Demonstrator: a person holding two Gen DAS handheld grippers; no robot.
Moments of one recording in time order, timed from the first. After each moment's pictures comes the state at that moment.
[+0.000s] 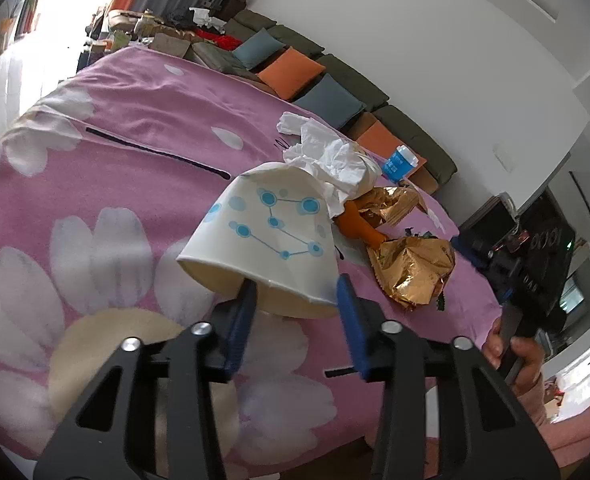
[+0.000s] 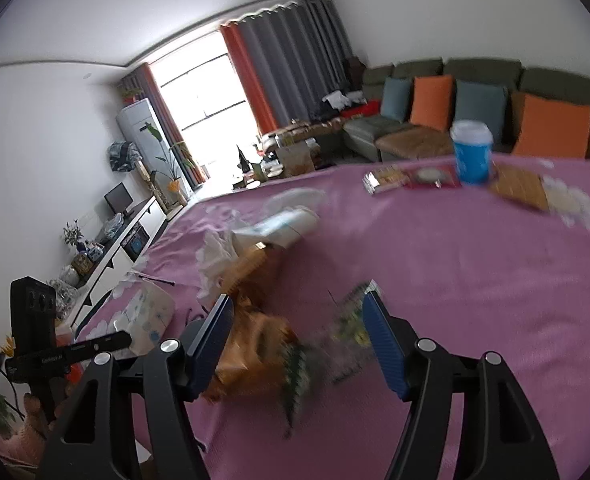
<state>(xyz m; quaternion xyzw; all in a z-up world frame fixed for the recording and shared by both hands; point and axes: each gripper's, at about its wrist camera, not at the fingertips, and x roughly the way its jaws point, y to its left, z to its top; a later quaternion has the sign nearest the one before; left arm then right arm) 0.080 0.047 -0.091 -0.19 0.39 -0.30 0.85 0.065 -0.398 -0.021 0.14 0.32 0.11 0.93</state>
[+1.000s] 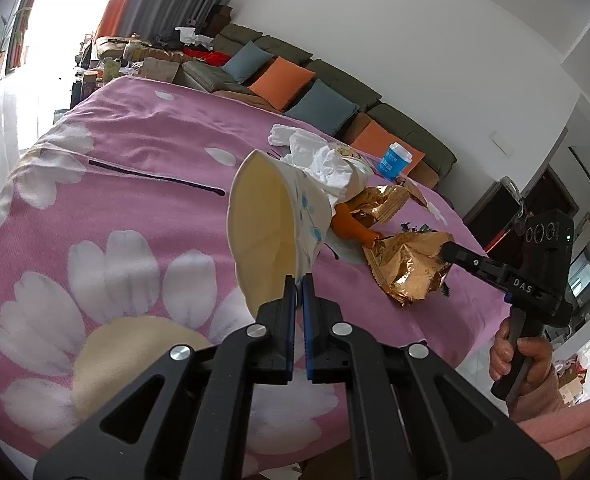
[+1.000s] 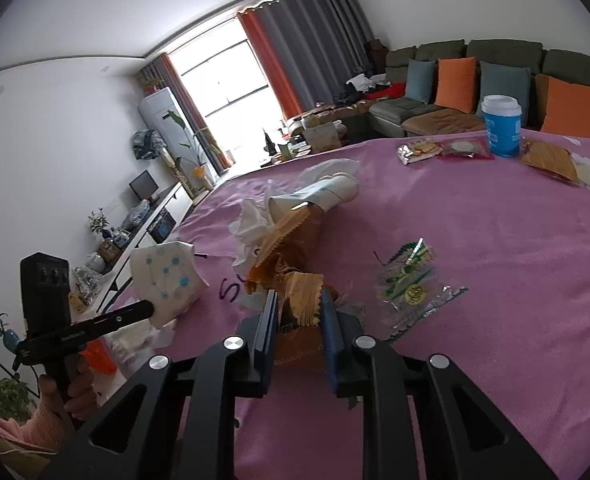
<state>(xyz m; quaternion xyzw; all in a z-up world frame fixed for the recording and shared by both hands) 0.066 0.048 -0.077 -0.14 0.37 -0.30 0.87 0.055 -0.376 -0.027 0.15 0.33 0.17 0.92</state>
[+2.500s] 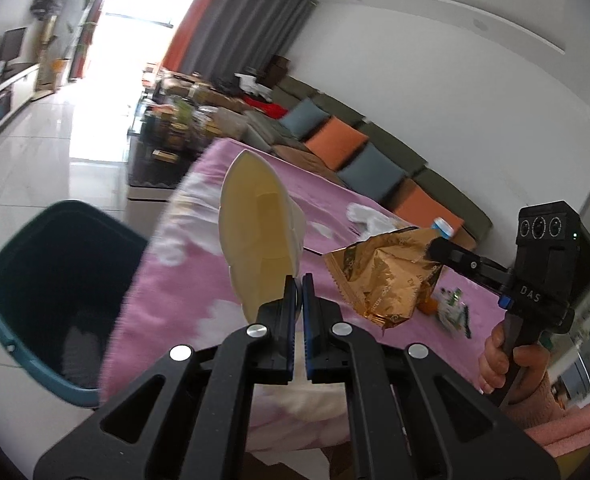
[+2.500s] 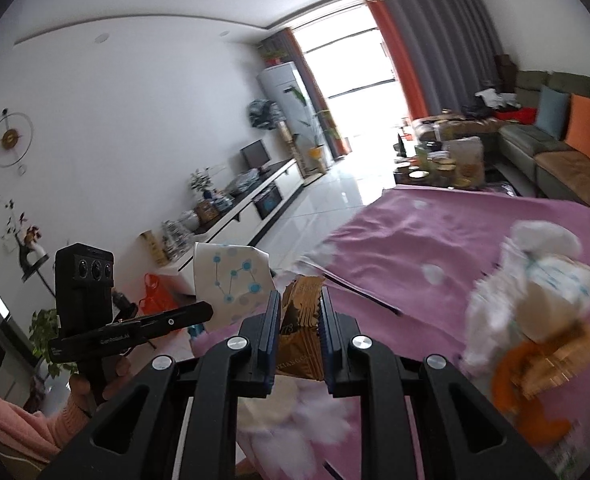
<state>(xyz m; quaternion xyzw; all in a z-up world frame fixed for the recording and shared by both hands) 0.015 0.178 -0.039 -0.20 0.29 -0.18 0.92 0.110 -0.213 0.021 0.09 0.30 0.39 0.87</state>
